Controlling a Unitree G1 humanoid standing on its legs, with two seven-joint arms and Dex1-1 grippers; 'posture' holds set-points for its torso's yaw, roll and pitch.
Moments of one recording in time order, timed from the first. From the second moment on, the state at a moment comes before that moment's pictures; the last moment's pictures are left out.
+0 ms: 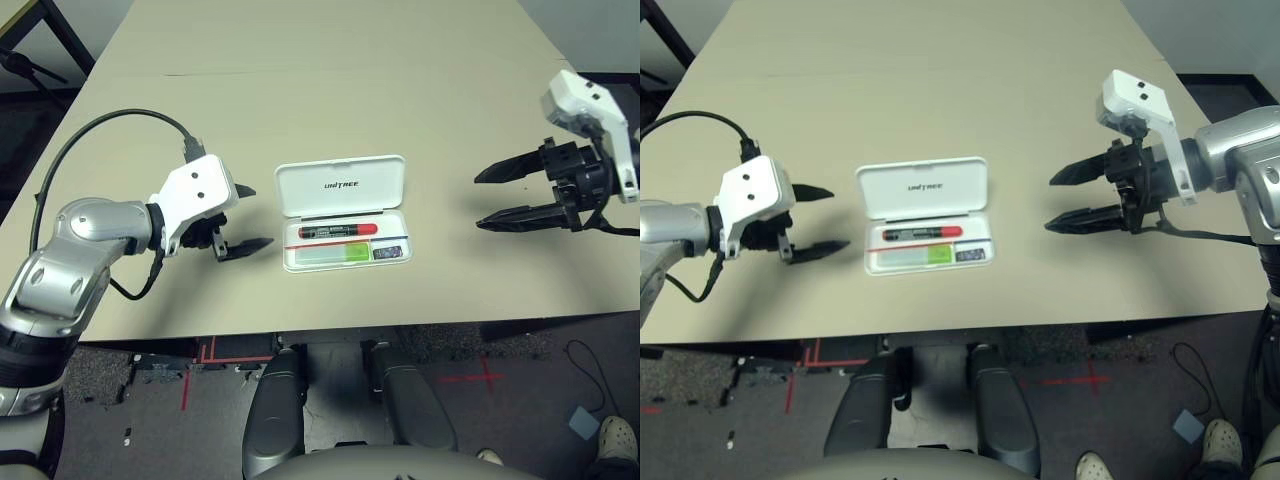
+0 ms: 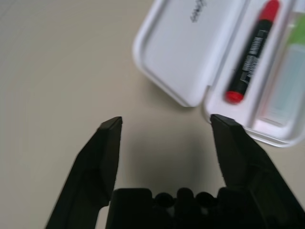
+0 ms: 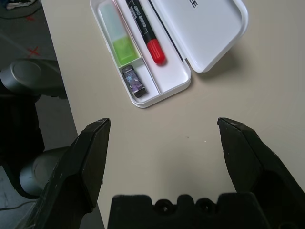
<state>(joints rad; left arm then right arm) -0.48 0.88 -0.02 -0.16 -0.27 0.59 -0.91 -0.73 -1.08 0.10 -0.04 0.38 0.78 1.48</state>
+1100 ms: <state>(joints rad) -0.69 0.58 -0.10 0.13 -0.20 0.59 -0.90 -0.72 -1.07 0.10 -0.08 0.42 0.79 1.42</state>
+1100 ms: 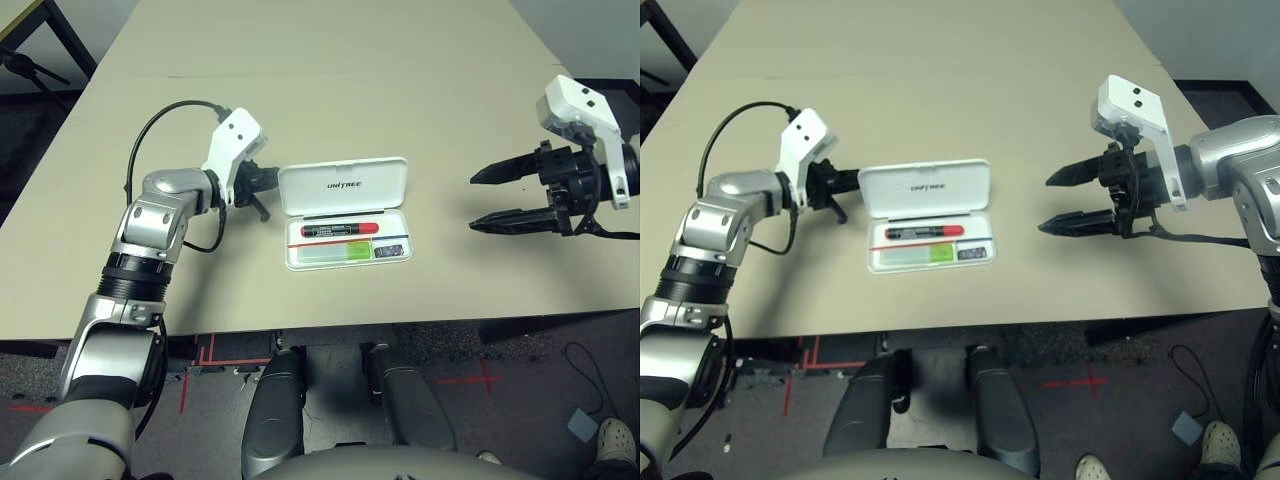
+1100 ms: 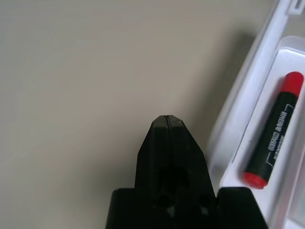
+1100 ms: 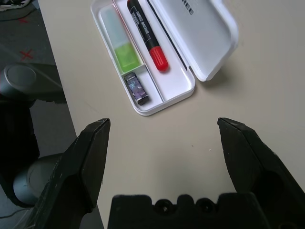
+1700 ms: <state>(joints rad) -0.56 0.60 -0.21 -0.16 -0.25 0.64 -1.00 -0.72 -1.08 0.12 -0.08 0.40 0.79 1.42</state>
